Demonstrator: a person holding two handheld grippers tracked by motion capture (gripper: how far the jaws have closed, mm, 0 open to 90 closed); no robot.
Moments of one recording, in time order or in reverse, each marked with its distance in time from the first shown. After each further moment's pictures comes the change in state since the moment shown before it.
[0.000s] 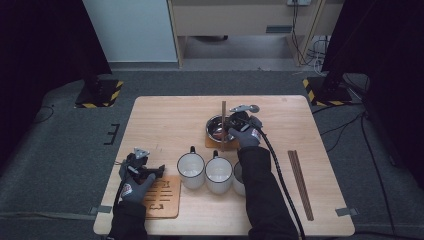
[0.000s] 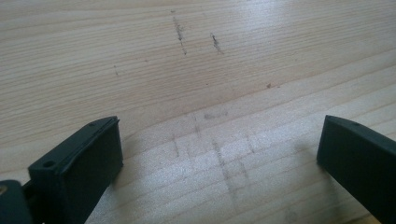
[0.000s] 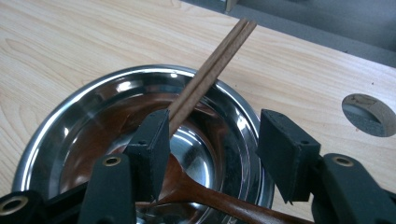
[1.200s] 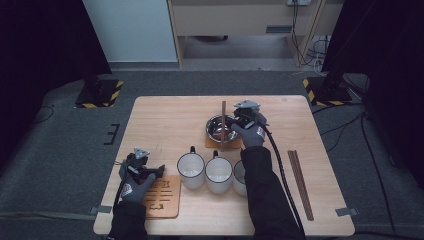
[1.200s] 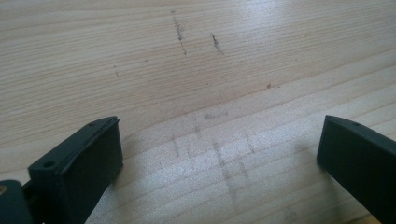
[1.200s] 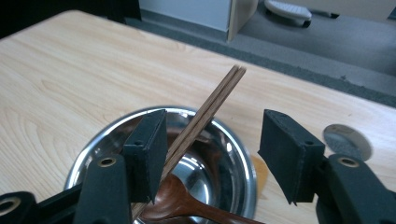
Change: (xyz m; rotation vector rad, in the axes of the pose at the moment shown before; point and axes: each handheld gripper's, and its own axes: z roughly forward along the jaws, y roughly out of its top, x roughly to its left) left arm 0.000 0.000 0.000 0.000 0.000 0.000; right arm -0.005 0.017 -0.033 -0.121 0.022 0.019
